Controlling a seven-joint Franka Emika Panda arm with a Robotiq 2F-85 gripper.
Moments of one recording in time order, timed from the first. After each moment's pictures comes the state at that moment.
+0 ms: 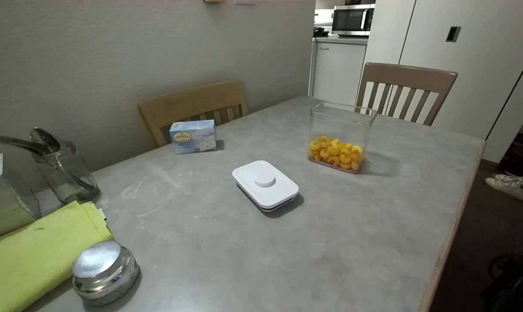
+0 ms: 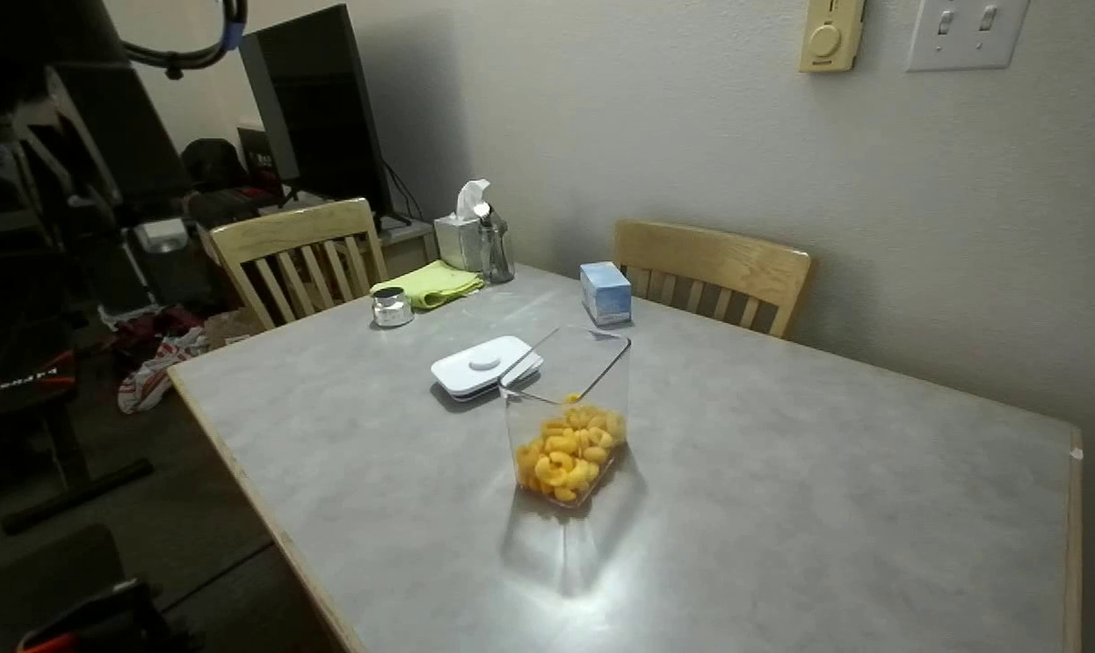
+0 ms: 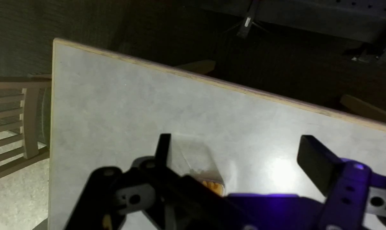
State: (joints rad) arm -0.07 -0.82 -0.05 -2.71 -0.32 1.92 -0.22
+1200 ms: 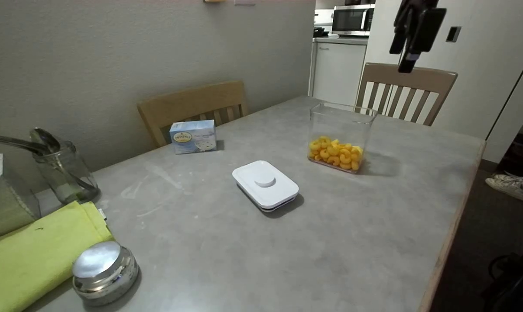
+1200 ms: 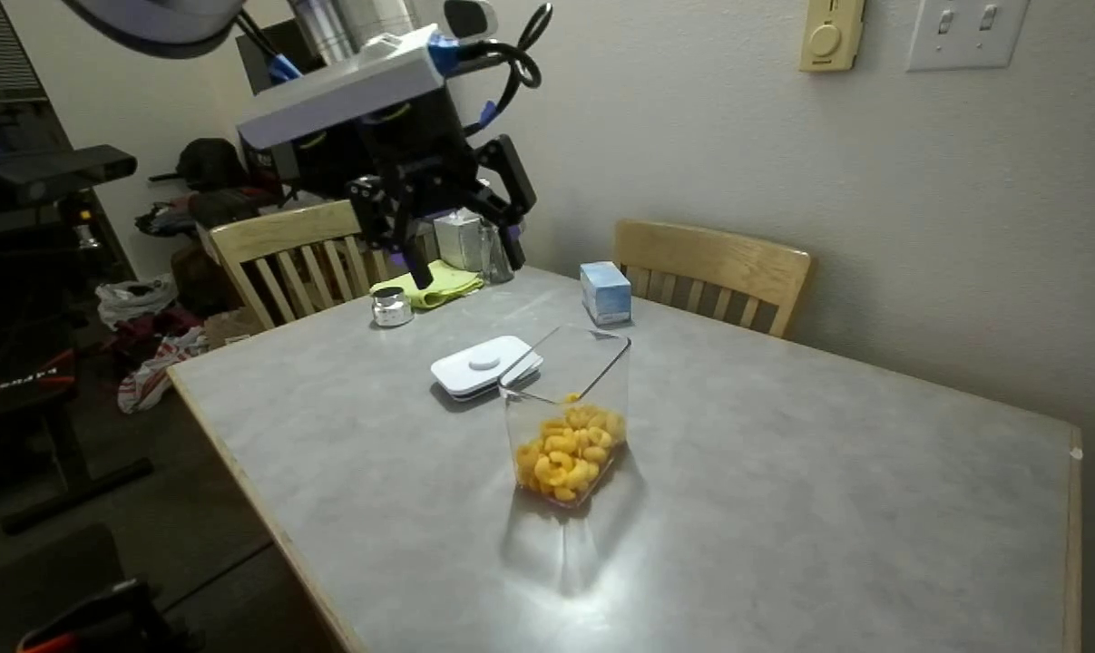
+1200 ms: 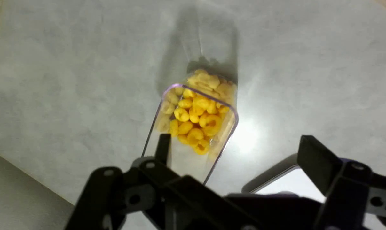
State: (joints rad) arm 0.02 -0.16 -0.15 -2.36 -0.25 2.38 -0.56
